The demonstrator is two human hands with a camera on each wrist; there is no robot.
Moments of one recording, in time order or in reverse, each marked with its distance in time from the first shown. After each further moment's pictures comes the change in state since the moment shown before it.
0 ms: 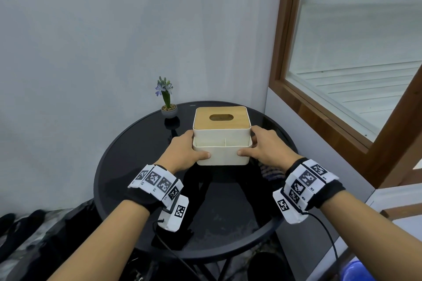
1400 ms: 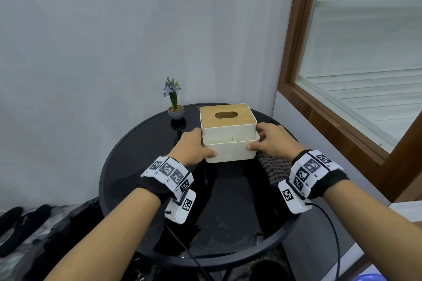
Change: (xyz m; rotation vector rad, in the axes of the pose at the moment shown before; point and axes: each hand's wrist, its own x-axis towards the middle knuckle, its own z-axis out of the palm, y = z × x) left_hand 0.019 0.009 -0.003 0.071 0.014 -0.045; right_hand 0.031 0.000 -0.015 0.018 -0.018 -0.024
